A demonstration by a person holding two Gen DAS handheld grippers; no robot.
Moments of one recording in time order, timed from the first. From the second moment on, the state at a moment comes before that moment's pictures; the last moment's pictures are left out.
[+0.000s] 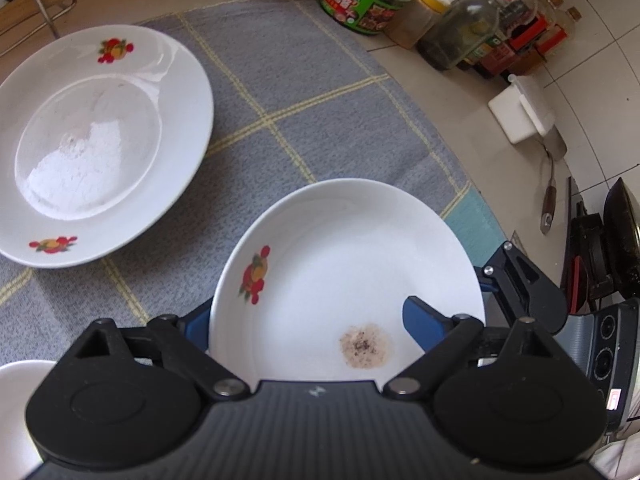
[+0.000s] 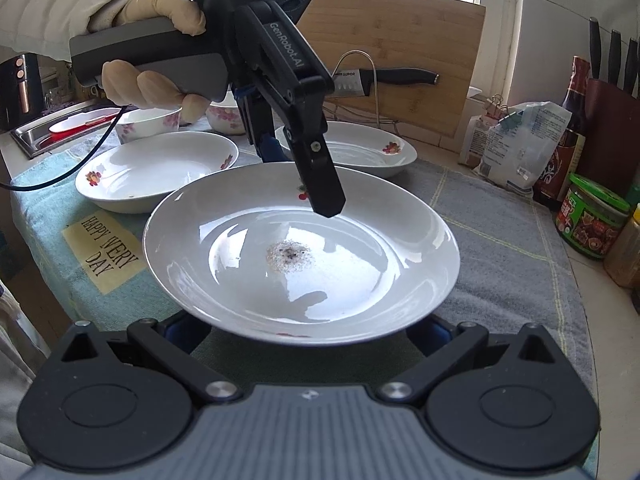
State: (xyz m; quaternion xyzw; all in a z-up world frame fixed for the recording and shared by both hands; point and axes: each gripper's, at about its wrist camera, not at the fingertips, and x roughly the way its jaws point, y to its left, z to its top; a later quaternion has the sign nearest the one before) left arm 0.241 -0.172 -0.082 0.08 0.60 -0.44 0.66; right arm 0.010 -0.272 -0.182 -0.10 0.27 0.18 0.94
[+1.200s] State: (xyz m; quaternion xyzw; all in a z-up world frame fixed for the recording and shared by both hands) left arm 0.279 -0.265 -0.077 0.07 0.57 -0.46 0.68; right arm 0.051 -0.358 -0.175 -0.10 0.29 0.16 0.94
